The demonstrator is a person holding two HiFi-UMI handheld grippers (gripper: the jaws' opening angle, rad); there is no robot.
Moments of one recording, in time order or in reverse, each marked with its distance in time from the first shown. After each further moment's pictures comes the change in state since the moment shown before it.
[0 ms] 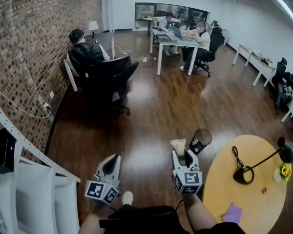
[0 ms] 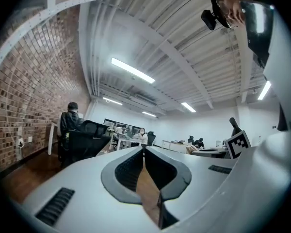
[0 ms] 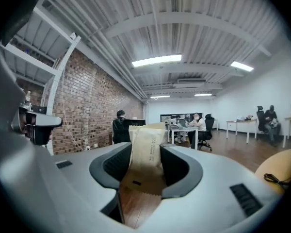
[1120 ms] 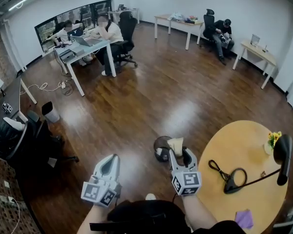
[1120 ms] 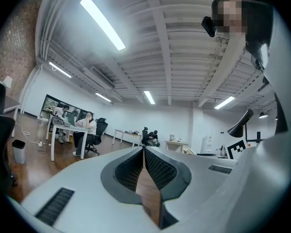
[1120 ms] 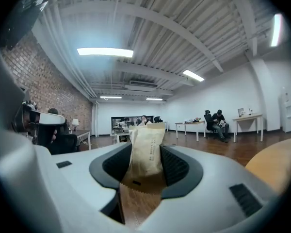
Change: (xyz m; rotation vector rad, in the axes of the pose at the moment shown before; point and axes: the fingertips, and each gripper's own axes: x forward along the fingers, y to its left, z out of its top) left arm 0.480 -0.136 -0.100 -0.094 0.156 -0.634; right arm 0.131 -0.359 0.016 0.118 -0.055 -0.578
